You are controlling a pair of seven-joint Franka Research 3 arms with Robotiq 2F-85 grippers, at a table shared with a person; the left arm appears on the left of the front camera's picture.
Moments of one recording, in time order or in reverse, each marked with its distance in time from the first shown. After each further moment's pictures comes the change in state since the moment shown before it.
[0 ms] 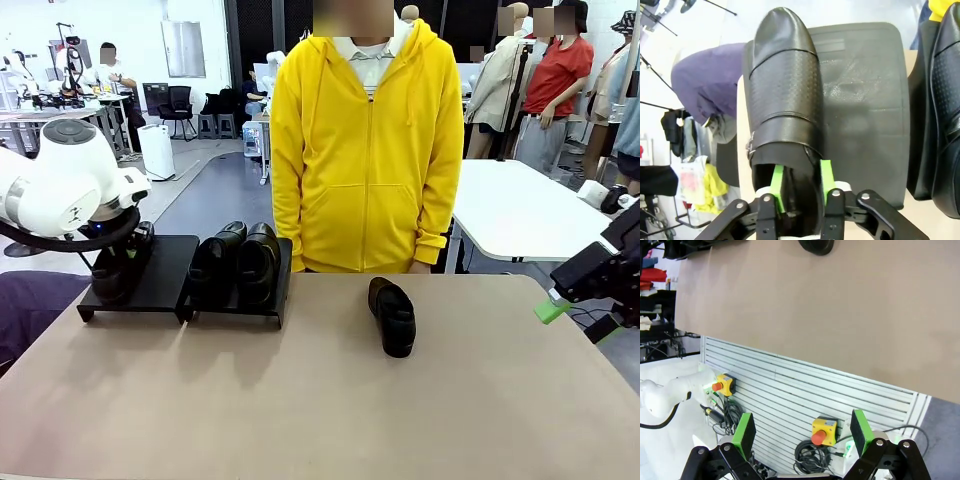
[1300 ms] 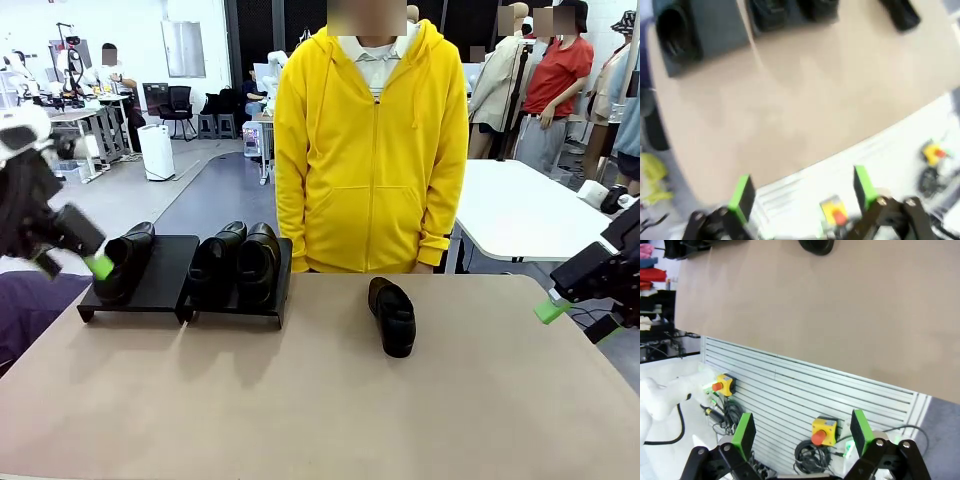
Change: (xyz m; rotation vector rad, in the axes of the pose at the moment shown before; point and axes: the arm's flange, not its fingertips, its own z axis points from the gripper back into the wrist) left arm -0.176 -0.009 0.269 -0.501 0.166 -0.150; right arm 0.000 0.000 0.000 0.000 0.000 0.000
